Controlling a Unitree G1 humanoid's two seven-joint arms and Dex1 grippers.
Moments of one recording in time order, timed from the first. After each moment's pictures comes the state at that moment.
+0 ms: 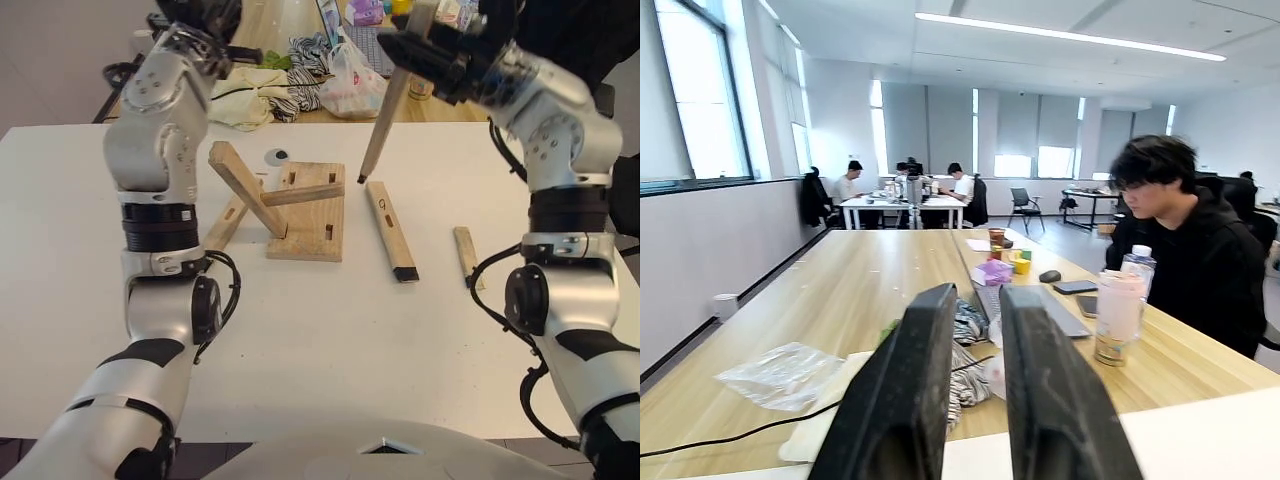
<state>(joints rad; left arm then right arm) -0.91 0.31 0.21 0.15 -0.27 0.59 -0.15 -0.94 -0.36 -0.16 0.44 0.47 0.46 1.02</state>
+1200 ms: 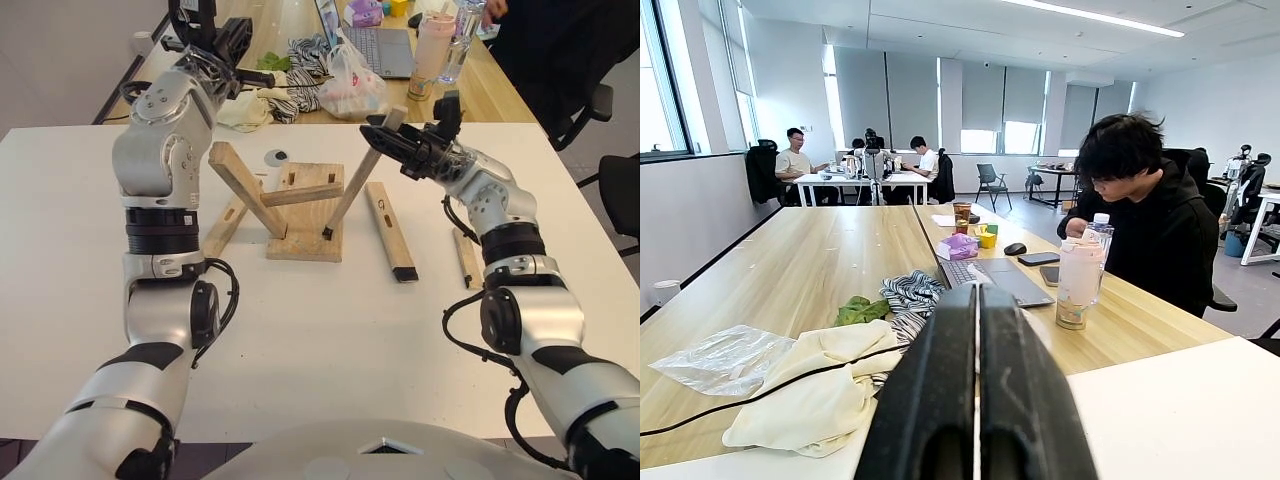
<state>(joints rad) -0.90 0.29 0.17 0.22 -0.29 0.57 -0.24 -0.91 -0.25 -0.12 0.83 0.46 0.23 1.22</state>
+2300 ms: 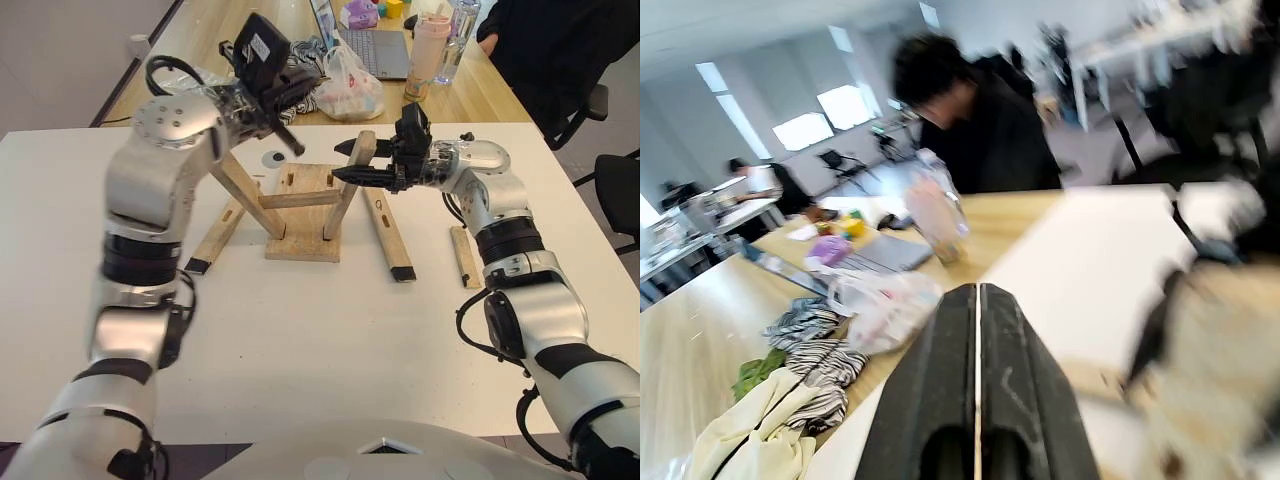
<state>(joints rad) -0.80 0.62 -0.15 -0.15 -0.28 0.69 -0.74 -0.89 -0.29 0.09 0.73 0.33 0.05 1.34</state>
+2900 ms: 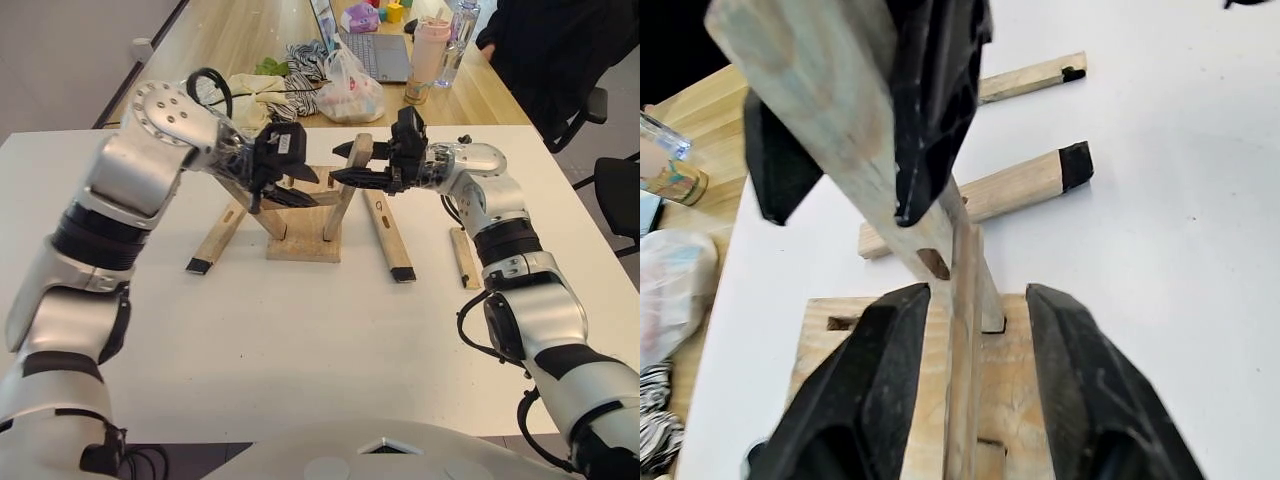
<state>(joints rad) -0.91 0.69 -0.44 0.06 -0.15 0.52 -1.29 -0.88 -0.28 0.12 0.74 0.33 0.04 1.31</state>
